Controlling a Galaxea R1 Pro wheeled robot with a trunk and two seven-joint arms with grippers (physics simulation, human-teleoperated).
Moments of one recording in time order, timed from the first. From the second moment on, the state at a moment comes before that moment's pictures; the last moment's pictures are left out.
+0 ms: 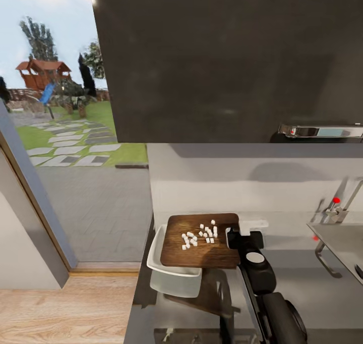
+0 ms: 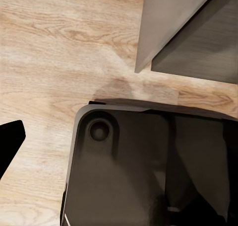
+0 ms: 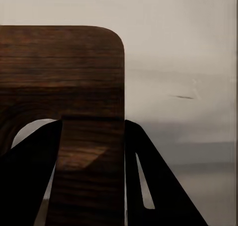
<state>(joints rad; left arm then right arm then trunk) 0.19 0.00 0.10 -0.35 0.10 -0.42 -0.13 -0.29 0.15 0.12 -1.63 0.22 0.72 -0.26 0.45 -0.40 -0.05</state>
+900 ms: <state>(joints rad) 0.19 0.00 0.10 -0.35 0.10 -0.42 -0.13 -0.34 0.17 0.13 -1.63 0.26 0.74 -0.32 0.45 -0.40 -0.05</state>
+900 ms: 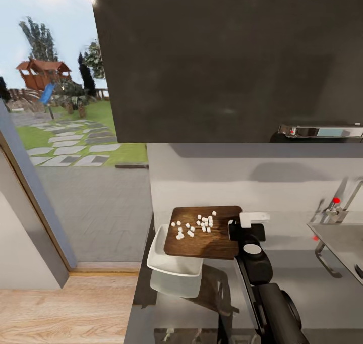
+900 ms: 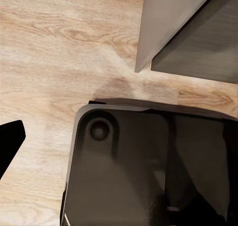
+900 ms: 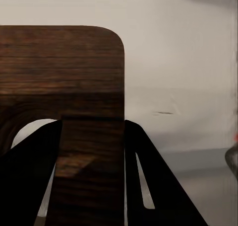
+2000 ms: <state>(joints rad) 0.19 0.00 0.10 -0.35 0.10 -0.42 -0.13 -0.34 0.16 0.17 -1.63 0.41 0.74 -0.31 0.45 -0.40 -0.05</state>
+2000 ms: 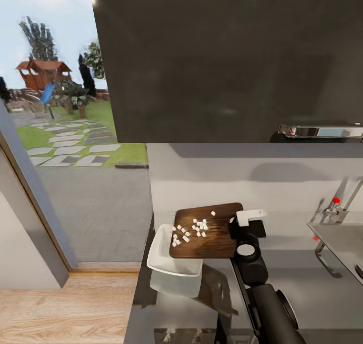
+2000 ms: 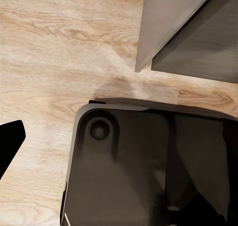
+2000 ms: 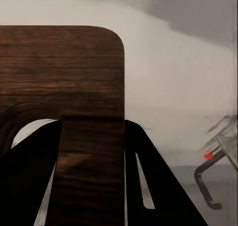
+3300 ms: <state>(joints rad) 0.19 -0.01 0.10 -0.35 0.10 -0.42 -0.13 -0.34 0.17 0.22 -1.63 0.46 0.74 -0.38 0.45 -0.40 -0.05</state>
